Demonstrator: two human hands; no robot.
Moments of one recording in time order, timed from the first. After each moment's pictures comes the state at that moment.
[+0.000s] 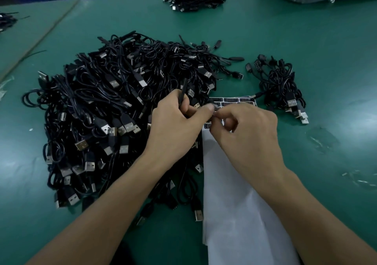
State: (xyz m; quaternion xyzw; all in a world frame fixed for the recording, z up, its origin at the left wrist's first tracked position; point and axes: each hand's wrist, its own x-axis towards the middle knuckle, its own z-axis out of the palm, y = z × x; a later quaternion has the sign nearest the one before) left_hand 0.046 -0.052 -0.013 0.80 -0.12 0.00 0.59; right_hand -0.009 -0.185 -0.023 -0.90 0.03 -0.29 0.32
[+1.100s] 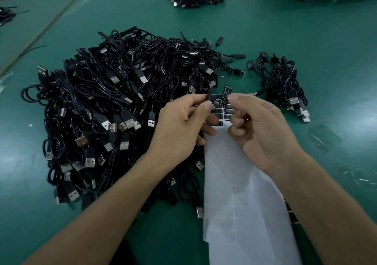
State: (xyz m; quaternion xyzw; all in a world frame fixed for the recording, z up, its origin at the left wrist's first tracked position) left_hand 0.041 -0.054 -0.019 0.74 -0.17 -0.08 0.64; right_hand -0.001 -0.201 -0.012 -0.49 0.15 -0.05 0.86
